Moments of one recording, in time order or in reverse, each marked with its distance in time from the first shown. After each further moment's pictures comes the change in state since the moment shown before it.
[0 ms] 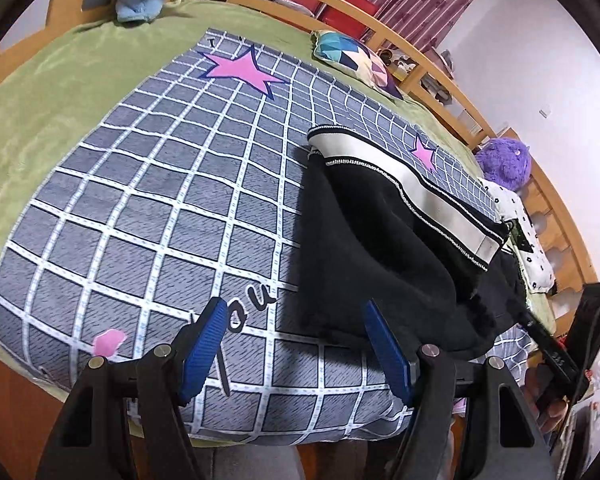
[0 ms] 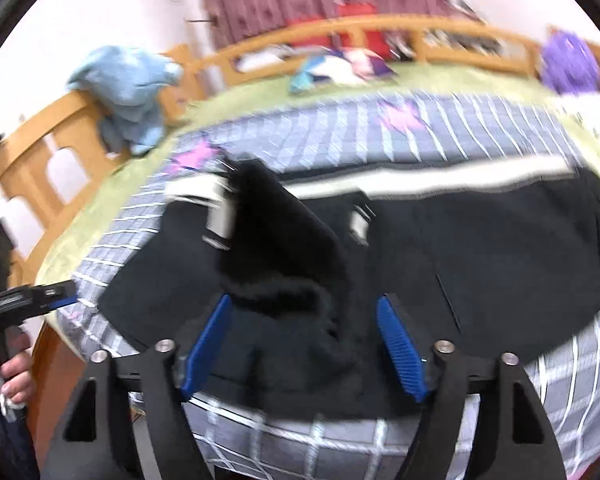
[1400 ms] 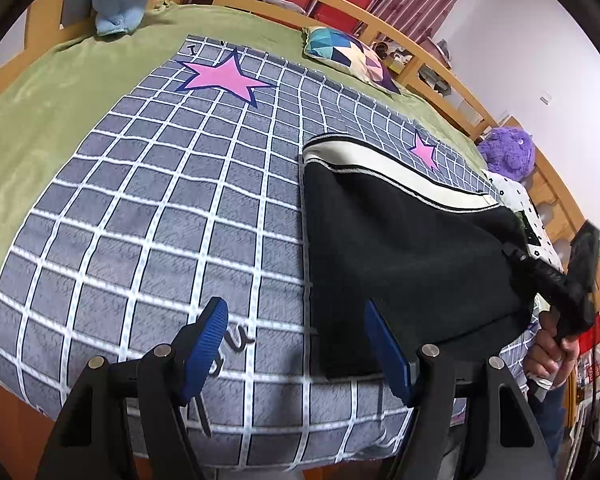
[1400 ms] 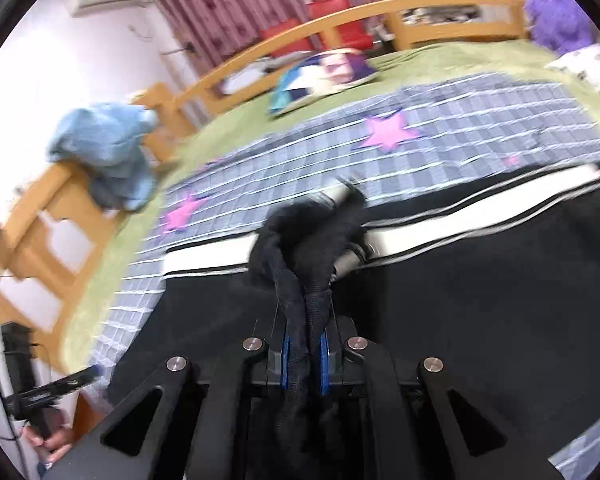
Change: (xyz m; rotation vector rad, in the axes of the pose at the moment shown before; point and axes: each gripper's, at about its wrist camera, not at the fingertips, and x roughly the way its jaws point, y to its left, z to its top) left arm 0.018 -0.026 0.027 0.055 0.010 0.035; right arm 0.035 -0.088 0.057 0.202 0.023 0.024
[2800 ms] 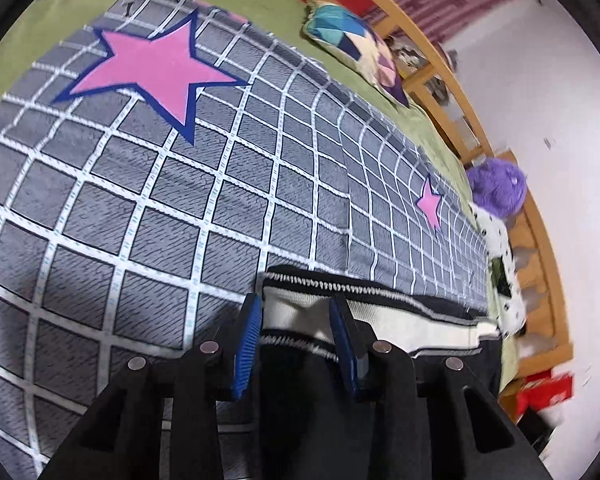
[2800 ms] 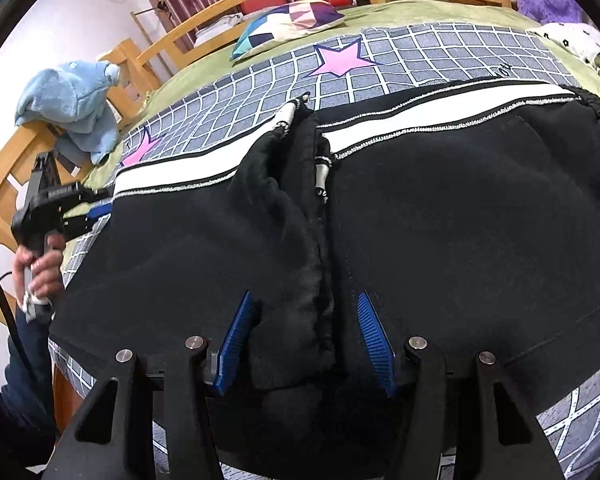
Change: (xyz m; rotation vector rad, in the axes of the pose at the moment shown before) left arm 0.148 0.007 0.146 -0.168 0.120 -0.189; right arm 0.019 -0.031 -0.051 0.010 0.169 -0.043
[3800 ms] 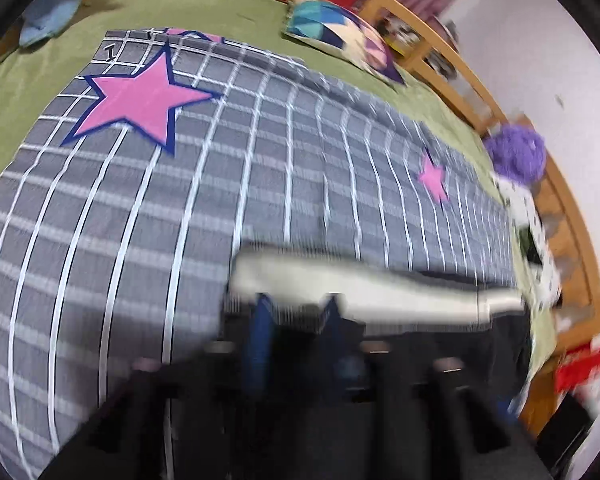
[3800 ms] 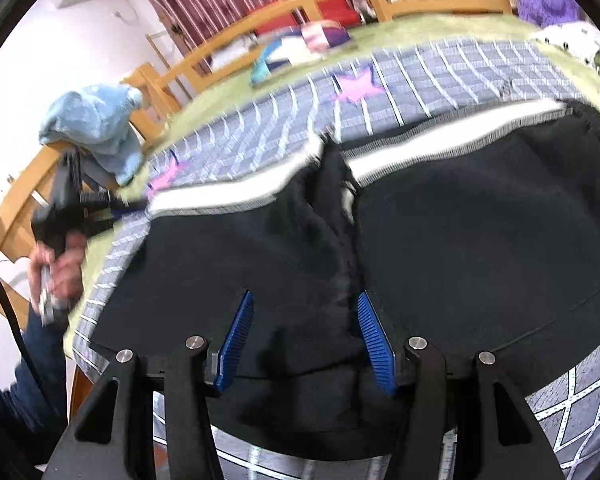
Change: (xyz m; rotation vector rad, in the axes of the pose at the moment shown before) left arm -0.026 -0.058 -0.040 0.184 0.003 0.170; right arm -0.035 0.007 -0.003 0.015 -0.109 0.095
